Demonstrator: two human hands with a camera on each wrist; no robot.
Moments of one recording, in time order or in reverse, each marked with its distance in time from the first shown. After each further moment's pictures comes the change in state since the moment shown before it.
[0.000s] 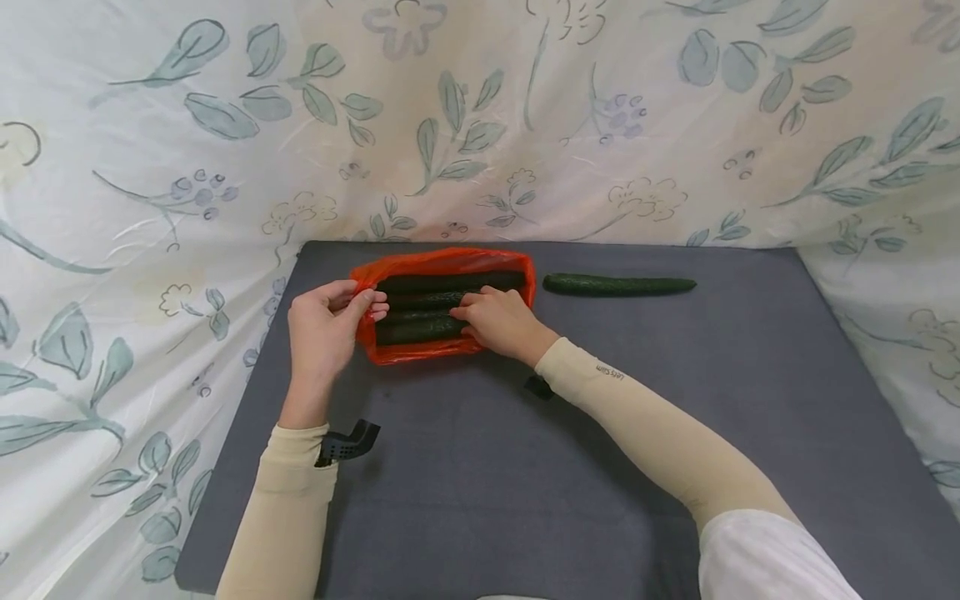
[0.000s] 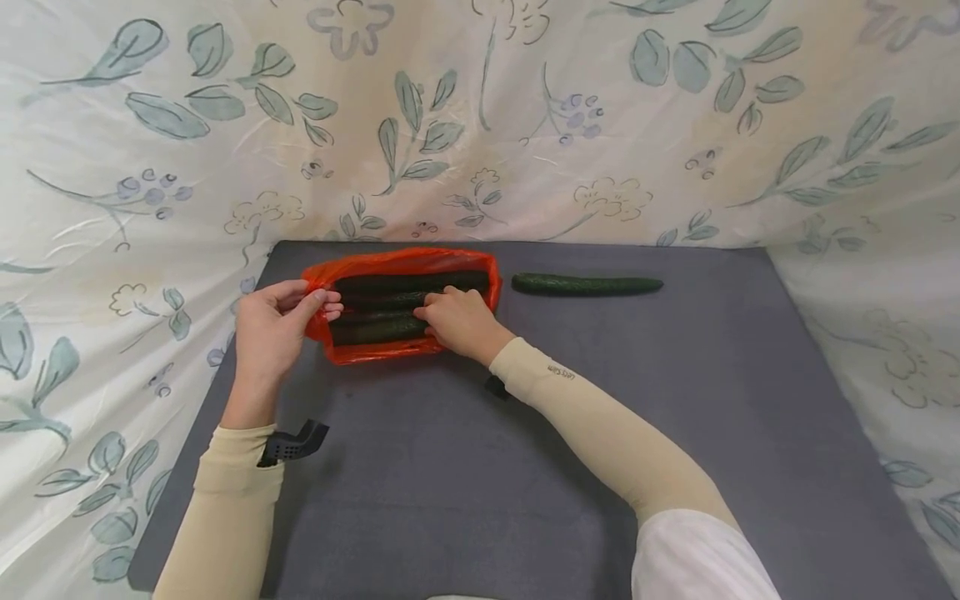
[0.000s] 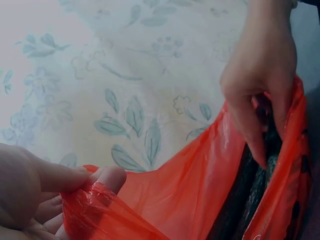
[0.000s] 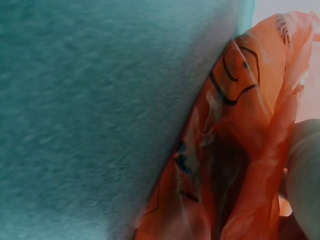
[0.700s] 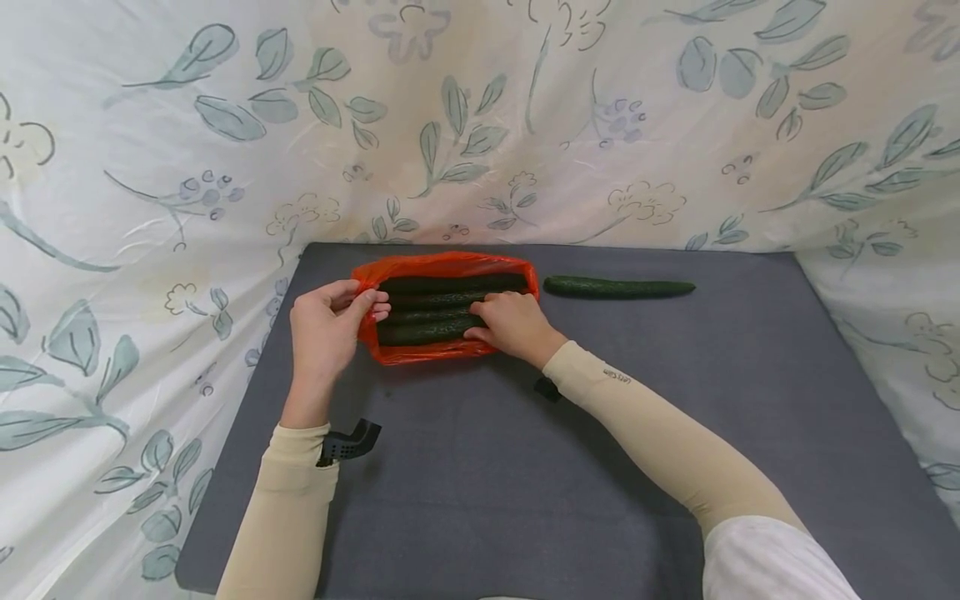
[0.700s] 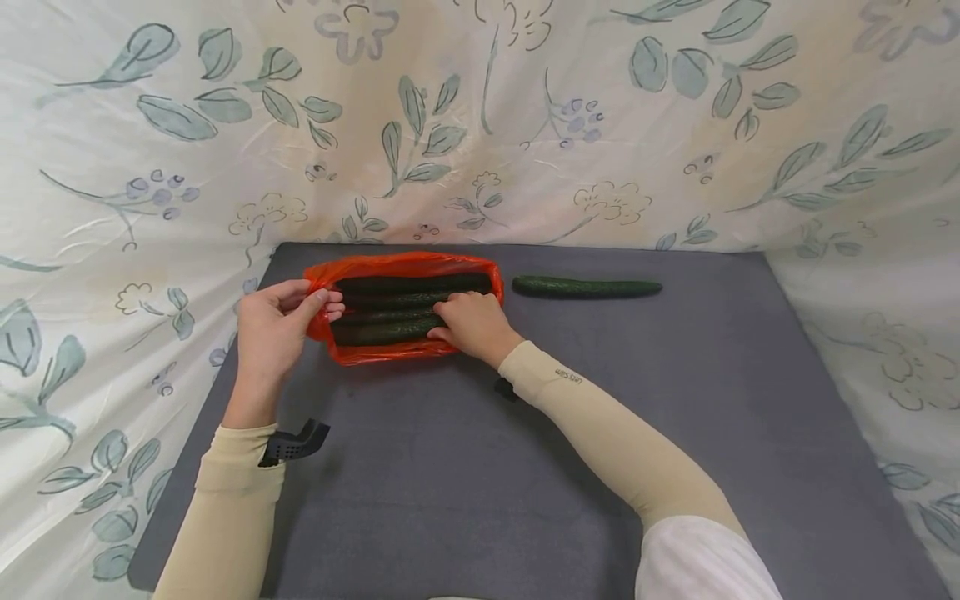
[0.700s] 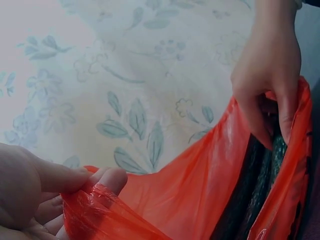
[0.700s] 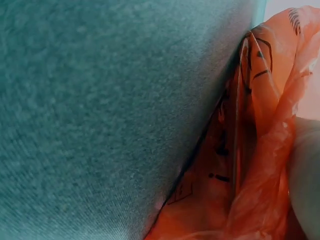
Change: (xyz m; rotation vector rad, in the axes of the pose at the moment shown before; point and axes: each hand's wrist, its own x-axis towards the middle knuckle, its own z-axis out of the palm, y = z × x) left_hand -0.002 0.007 -0.002 0.019 0.000 -0.024; right_hand -0.013 0.008 0.006 -0.003 0.016 0.138
